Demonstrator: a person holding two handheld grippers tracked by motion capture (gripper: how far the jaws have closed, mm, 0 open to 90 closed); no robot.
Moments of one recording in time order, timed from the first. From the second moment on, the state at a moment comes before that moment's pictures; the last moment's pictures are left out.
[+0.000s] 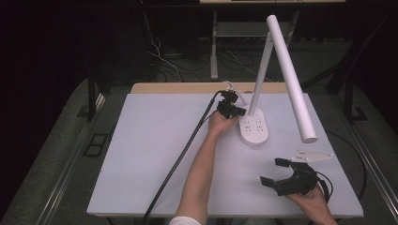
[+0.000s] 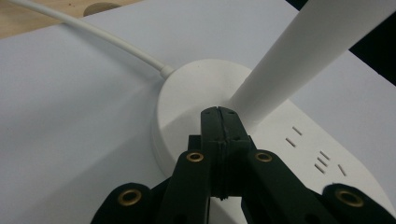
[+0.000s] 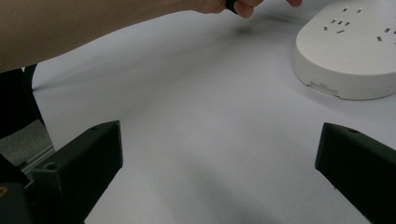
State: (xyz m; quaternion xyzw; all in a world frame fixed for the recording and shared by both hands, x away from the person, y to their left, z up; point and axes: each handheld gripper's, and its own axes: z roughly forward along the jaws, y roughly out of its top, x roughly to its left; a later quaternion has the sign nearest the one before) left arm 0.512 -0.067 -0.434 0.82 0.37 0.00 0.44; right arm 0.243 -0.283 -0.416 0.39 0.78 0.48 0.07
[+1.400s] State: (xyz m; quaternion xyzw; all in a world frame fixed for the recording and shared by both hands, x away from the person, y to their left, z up) left arm 0.507 -0.071 -0.430 0.82 0.38 0.02 0.43; right arm 0.244 -0.286 -0.416 0.40 0.78 0.48 0.07
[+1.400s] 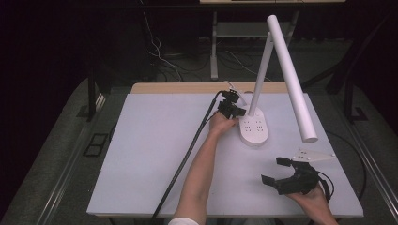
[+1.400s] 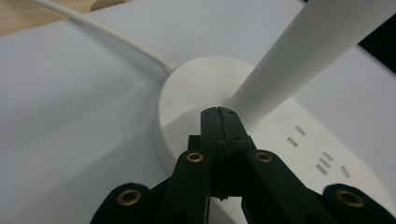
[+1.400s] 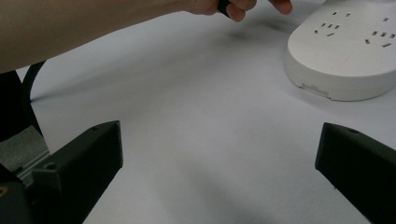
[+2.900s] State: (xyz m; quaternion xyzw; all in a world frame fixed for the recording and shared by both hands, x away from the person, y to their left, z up) left arm 0.449 0.027 -0.368 0.81 0.32 0.01 0.50; right arm 0.246 -0.287 -0.417 0.40 0.78 0.48 0.07
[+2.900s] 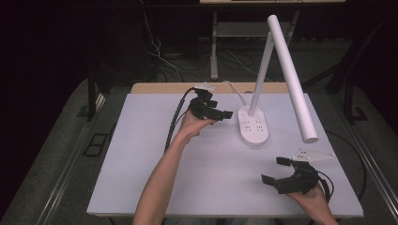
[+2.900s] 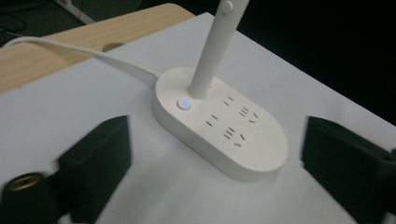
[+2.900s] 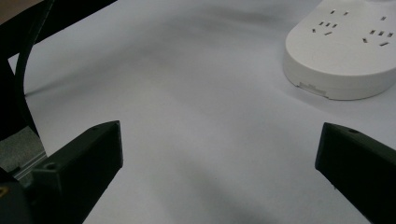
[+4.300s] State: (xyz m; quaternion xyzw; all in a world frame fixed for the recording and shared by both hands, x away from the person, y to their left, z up) left arm 0.300 0.159 -0.395 0.77 0.34 0.05 0.53; right arm 0.246 -0.288 -0.417 0.41 0.77 0.48 0.08
